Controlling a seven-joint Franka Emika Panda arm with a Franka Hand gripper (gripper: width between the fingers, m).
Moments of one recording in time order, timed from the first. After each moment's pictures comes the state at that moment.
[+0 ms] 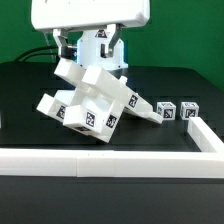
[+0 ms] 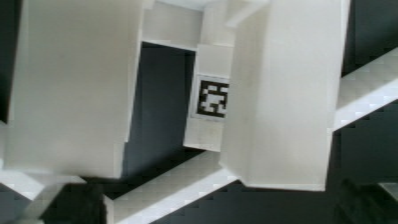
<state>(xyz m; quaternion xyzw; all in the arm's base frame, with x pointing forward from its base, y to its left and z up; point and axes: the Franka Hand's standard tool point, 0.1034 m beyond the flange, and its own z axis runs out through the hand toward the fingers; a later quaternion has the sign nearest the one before) 0.546 -0.054 0.138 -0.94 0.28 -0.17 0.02</state>
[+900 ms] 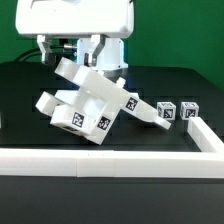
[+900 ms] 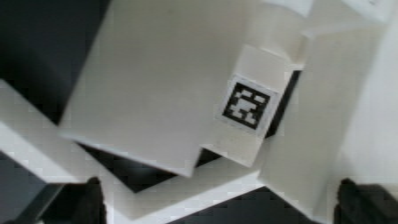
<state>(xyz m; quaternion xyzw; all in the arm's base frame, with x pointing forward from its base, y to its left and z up) 0.540 -0.089 0.121 -0.95 0.24 -0.18 -0.01</state>
